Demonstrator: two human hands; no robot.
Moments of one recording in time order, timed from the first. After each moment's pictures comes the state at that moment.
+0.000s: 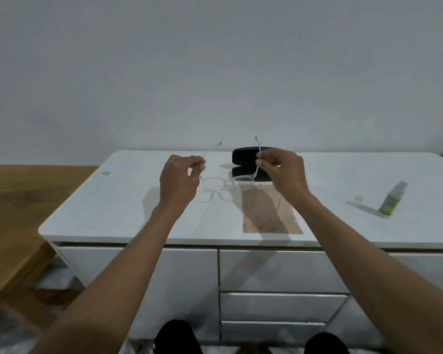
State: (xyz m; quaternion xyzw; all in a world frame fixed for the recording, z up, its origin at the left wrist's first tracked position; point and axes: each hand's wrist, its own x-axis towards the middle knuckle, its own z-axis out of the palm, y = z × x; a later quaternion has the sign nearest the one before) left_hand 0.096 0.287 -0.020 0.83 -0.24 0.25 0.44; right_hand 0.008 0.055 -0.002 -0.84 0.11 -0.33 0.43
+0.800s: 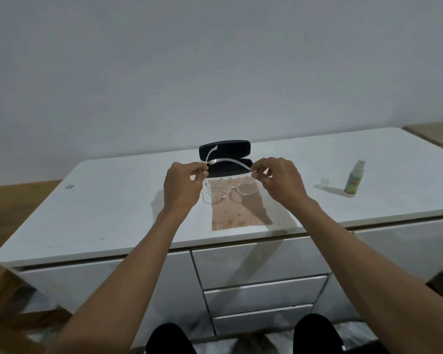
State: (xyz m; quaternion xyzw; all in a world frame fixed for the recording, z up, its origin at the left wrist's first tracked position) left_hand 0.078 0.209 -0.036 0.84 -0.27 0.18 0.45; right_hand -0.035 -0.005 -0.036 -0.91 0.13 -0.28 0.27
